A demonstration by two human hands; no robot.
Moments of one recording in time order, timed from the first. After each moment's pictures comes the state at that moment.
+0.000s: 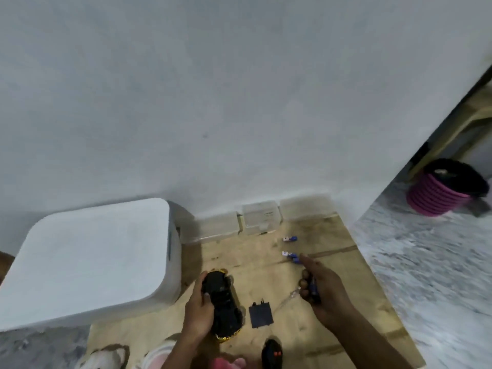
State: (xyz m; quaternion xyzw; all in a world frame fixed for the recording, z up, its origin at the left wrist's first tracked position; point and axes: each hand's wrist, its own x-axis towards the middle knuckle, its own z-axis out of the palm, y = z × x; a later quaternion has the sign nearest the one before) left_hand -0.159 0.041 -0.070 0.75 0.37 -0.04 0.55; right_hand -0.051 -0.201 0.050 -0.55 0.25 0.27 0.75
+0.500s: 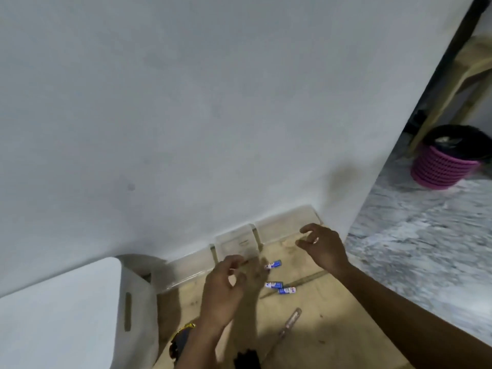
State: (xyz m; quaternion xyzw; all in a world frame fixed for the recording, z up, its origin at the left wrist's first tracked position) left_hand -0.001 -0.043 0.019 0.88 0.19 0.01 0.43; right_hand 0.141 -0.269 -0.029 -0.90 0.01 0.11 0.42
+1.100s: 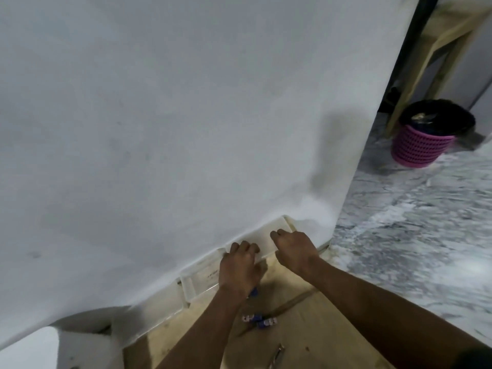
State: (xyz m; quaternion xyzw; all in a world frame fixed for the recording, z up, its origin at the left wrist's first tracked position) left_hand 0.155 -0.107 -0.043 0.99 -0.01 -0.12 0.04; right_hand 0.211 -0.268 -0.060 -0.96 -0.25 0.09 0.07
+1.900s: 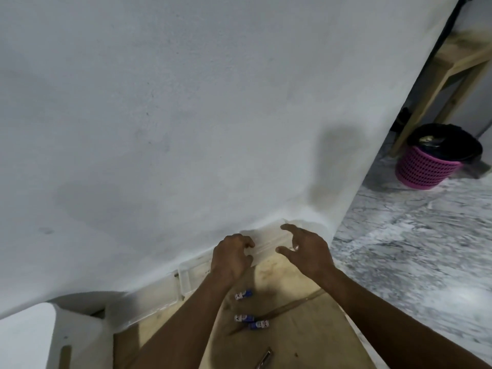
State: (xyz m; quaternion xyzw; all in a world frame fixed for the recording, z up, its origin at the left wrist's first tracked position) left_hand 0.175 -0.092 -0.020 0.98 0.05 -0.10 0.17; right_hand 0.209 -0.301 -0.044 -0.93 -0.12 0.07 0.33
